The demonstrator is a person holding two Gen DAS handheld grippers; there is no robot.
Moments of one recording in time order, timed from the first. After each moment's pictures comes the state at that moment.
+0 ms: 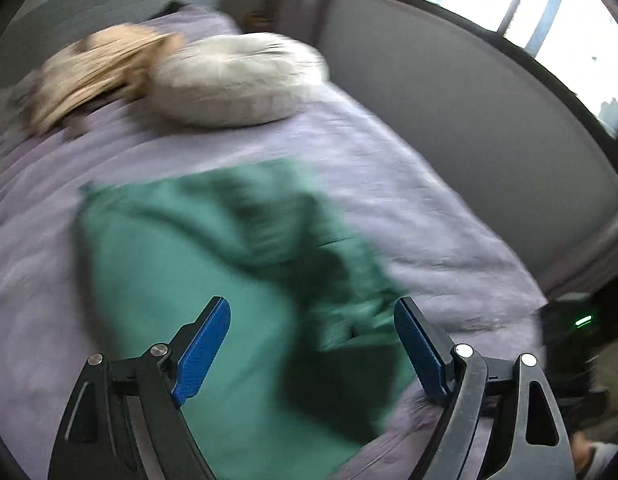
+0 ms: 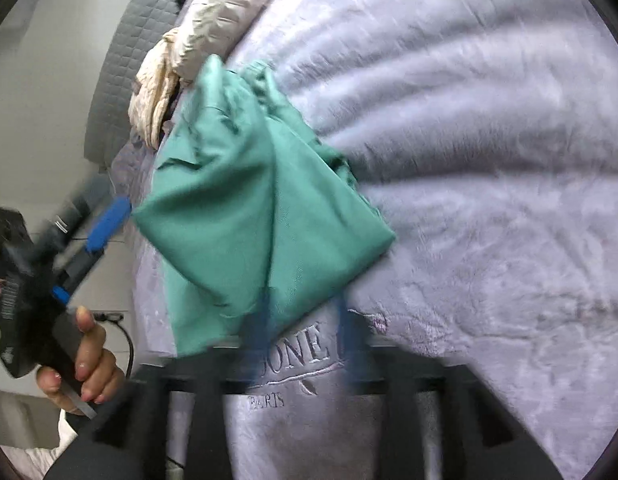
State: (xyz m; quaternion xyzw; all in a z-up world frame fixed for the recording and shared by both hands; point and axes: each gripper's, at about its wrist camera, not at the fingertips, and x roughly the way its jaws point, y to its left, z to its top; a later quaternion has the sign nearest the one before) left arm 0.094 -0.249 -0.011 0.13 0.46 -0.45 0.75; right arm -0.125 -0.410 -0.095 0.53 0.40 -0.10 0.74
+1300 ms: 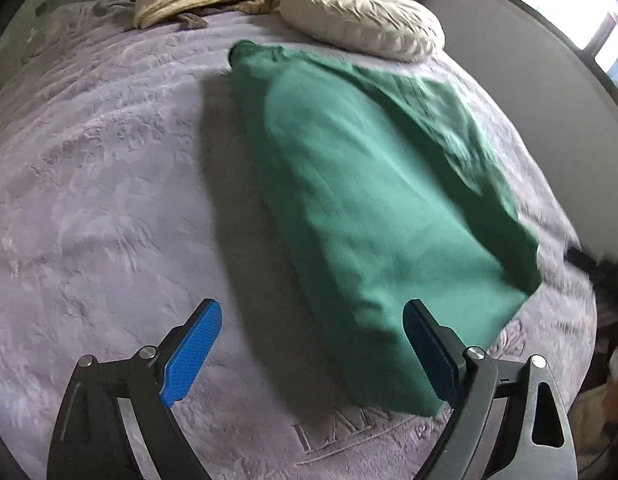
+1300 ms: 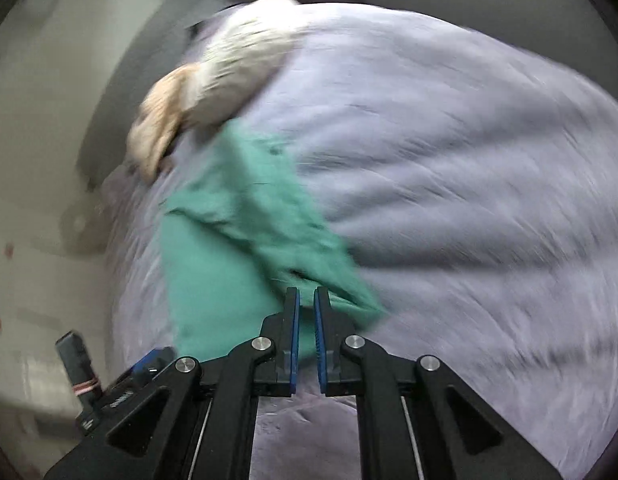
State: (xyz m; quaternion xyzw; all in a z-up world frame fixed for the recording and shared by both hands) left arm 0.095 -0.142 -0.080 0.12 0.54 -0.33 0.76; right arm -0.110 -0.424 -0.042 0.45 0.38 -0.15 0.79
